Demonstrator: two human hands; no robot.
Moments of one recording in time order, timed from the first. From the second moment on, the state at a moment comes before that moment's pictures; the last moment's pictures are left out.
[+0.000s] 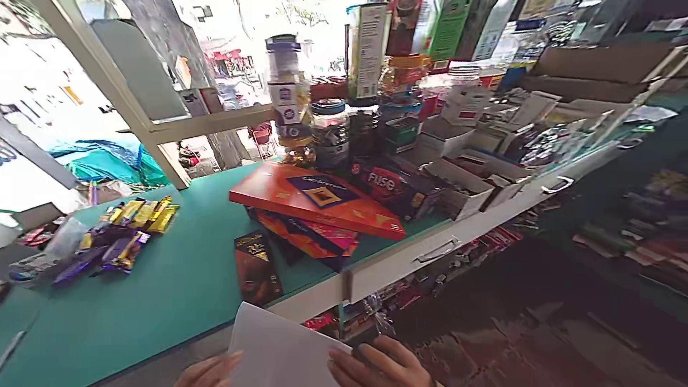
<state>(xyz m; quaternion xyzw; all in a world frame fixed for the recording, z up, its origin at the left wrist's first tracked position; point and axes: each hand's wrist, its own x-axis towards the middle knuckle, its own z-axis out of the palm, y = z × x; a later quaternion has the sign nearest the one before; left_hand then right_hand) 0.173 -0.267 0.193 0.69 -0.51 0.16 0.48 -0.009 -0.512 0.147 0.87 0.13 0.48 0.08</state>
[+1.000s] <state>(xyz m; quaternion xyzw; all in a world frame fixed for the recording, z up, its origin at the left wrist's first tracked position) -0.405 -1.121 0.088 0.16 -0.88 -0.16 0.43 -0.626 -0.967 0.101 0.52 -0.74 0.39 0.17</state>
